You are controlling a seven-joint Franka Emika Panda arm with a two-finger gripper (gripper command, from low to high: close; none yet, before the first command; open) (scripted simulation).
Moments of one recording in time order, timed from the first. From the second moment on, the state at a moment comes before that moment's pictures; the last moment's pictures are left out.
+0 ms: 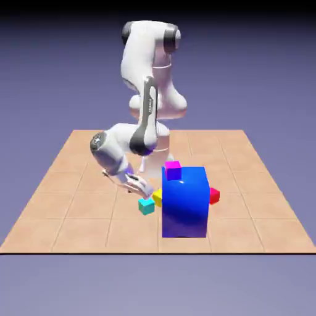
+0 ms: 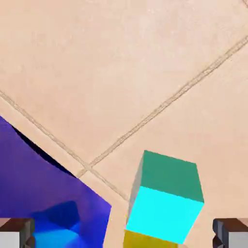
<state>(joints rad) -0.01 0.23 -0.35 -2.48 0.52 2.07 0.91</state>
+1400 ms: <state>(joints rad) -0.16 0.03 0.10 -2.17 0.37 1.49 1.21</state>
